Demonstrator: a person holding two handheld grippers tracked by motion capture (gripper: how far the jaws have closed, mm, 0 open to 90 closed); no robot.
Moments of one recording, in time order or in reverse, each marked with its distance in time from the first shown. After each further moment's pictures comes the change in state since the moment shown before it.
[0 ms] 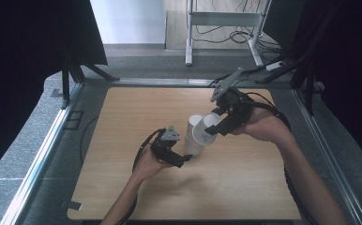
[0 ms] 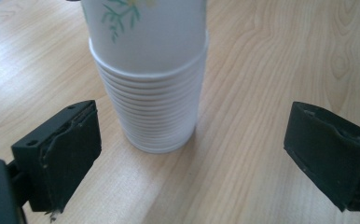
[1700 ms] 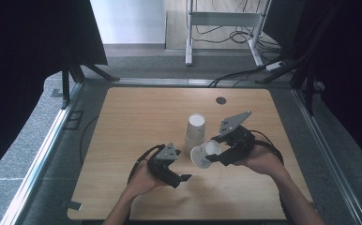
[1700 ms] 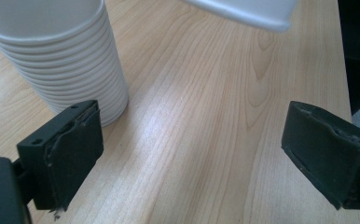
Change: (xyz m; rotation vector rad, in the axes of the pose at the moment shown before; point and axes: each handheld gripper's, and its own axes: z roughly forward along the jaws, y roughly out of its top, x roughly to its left) left arm -0.038 -0.023 -0.020 -0.012 -0.118 0.074; right arm 0.028 -0.078 0.059 -0.151 0.046 0.003
